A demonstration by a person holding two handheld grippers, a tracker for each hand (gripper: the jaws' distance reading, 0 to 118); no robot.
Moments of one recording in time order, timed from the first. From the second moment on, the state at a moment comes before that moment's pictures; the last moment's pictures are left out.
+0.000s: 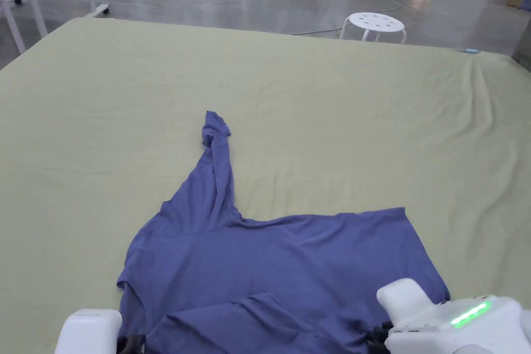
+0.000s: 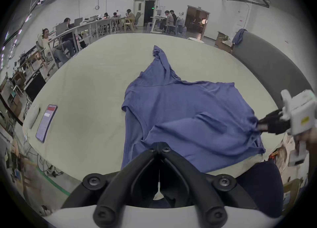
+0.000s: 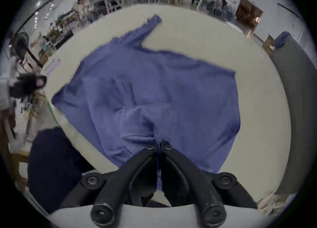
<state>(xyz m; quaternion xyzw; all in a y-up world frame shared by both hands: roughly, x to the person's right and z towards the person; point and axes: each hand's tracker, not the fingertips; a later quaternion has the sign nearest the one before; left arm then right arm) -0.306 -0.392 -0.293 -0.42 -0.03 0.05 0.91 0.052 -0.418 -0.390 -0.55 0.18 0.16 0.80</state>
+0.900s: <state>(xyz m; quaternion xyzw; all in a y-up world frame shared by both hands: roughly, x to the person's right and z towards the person) -0.297 -0.399 -0.311 -0.45 -0.05 0.07 0.89 0.086 -0.363 -0.366 -0.46 0.14 0.11 0.87</state>
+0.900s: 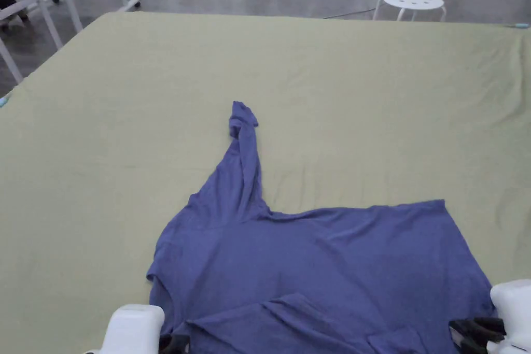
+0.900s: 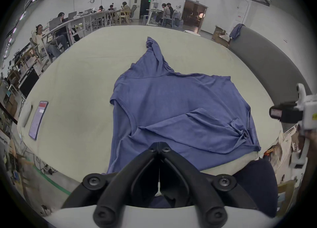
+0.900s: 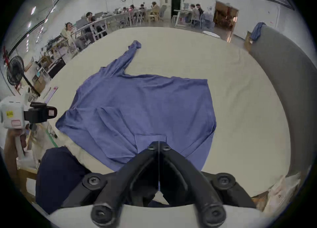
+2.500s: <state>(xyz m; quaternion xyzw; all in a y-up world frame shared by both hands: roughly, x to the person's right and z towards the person) -0.353 -0.390 -0.506 -0.45 -0.05 -0.01 0.89 0.113 -0.432 -0.635 -0.55 0.09 0.09 0.82</state>
